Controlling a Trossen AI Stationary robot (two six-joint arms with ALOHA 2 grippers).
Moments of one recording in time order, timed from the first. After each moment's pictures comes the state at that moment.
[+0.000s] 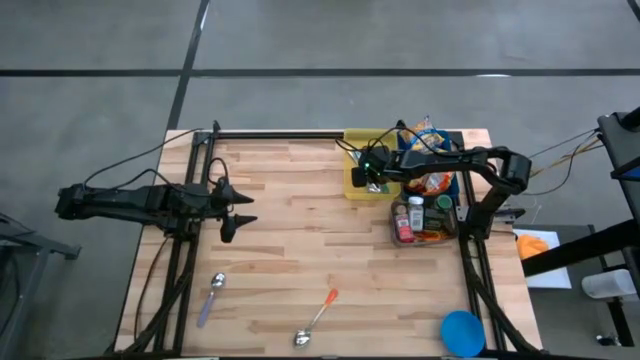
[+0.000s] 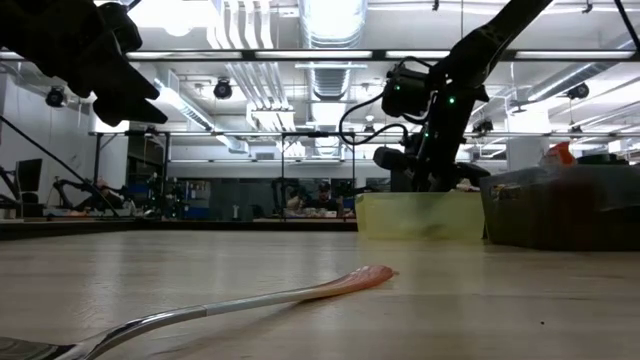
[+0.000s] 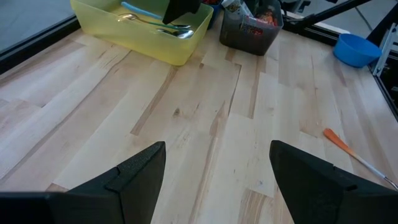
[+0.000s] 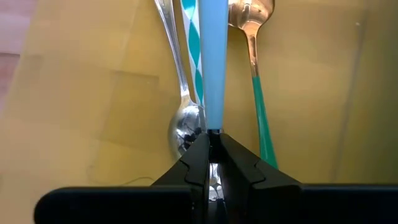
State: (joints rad) left arm -0.03 0.48 0.40 -0.42 -0.18 -0.32; right arm -0.41 1.68 0.95 -0.42 0.29 0.94
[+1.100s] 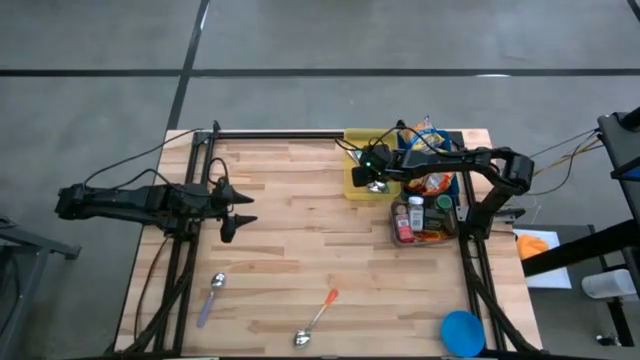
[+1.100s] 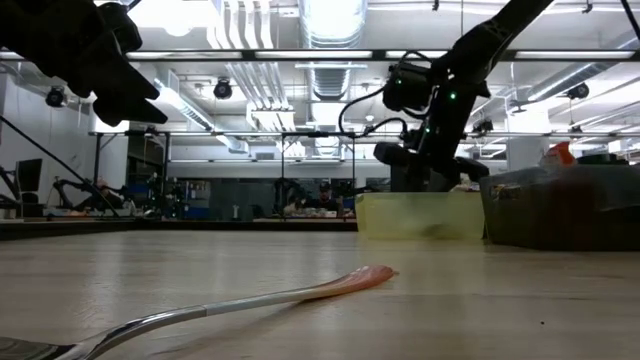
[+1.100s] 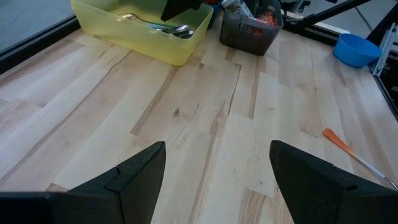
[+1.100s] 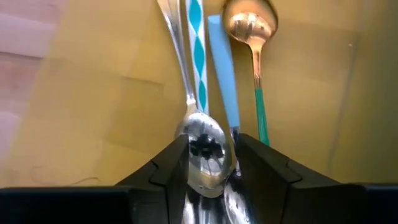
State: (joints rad) left arm -0.04 0.48 0.40 -0.42 -0.18 -0.32; right arm -0.41 1.66 0.94 -0.41 0.31 0.89
